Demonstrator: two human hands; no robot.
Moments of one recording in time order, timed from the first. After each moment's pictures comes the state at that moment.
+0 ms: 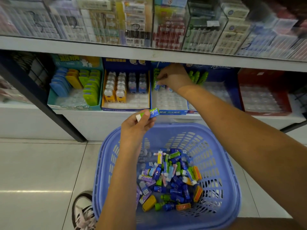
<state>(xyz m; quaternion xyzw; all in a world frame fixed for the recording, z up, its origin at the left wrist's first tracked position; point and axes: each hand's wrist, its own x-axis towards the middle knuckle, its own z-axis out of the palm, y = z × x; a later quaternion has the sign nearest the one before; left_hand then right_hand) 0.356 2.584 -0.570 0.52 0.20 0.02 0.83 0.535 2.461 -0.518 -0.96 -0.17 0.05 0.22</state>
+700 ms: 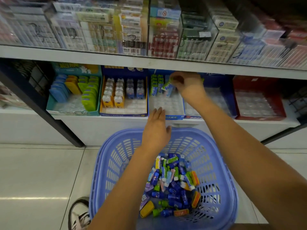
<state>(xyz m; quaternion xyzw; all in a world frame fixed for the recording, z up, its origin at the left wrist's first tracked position) 0.388 2.539 -0.582 0.94 -0.05 -0.01 0.34 0.496 2.426 -0.499 -0.94 -0.11 -0.07 0.31</state>
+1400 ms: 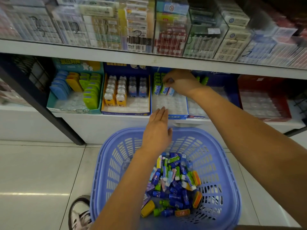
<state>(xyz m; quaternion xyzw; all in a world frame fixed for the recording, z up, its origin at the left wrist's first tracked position) 0.387 2.545 -0.594 0.95 -0.09 0.04 0.30 0.538 2.444 -0.505 -0.96 -0.20 0.09 0.14</state>
